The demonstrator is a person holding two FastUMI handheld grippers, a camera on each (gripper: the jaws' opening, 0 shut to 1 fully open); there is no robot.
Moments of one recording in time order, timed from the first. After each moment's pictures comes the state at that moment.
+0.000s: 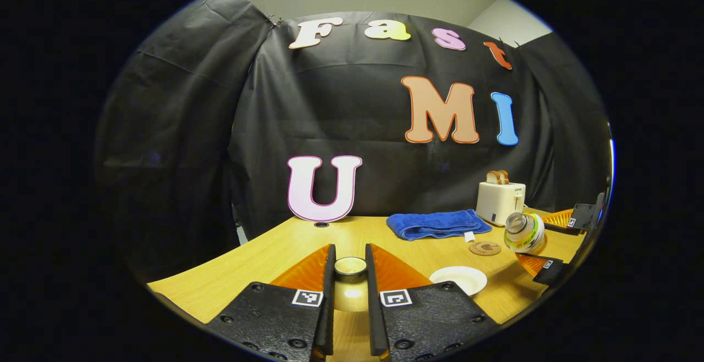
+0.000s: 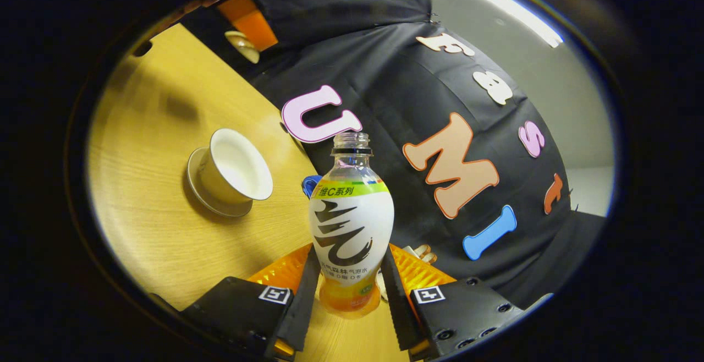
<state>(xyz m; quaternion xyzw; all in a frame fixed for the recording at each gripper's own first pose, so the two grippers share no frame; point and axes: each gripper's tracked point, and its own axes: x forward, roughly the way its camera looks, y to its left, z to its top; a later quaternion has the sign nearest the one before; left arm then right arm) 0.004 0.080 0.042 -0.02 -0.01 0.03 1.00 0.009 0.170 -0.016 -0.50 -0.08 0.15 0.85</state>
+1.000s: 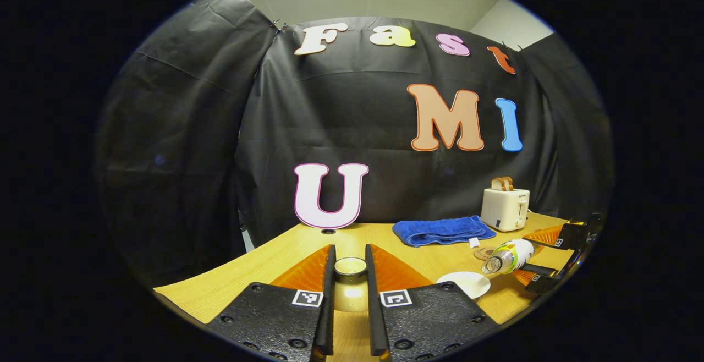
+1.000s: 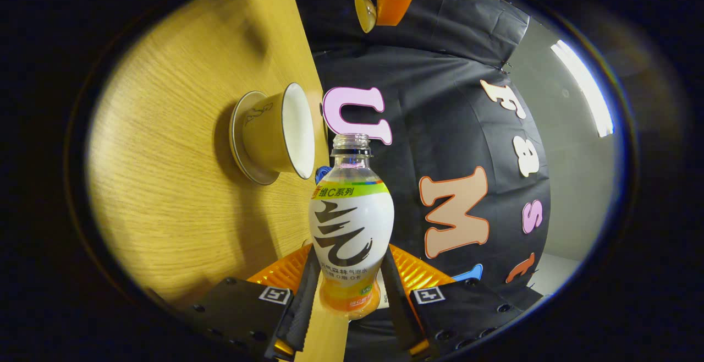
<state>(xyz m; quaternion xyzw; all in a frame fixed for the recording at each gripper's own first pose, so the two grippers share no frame) -0.002 0.090 0.057 -0.02 -0.02 0.04 1.00 0.012 0.182 -0.027 -0.67 -0.13 0.15 0.72</state>
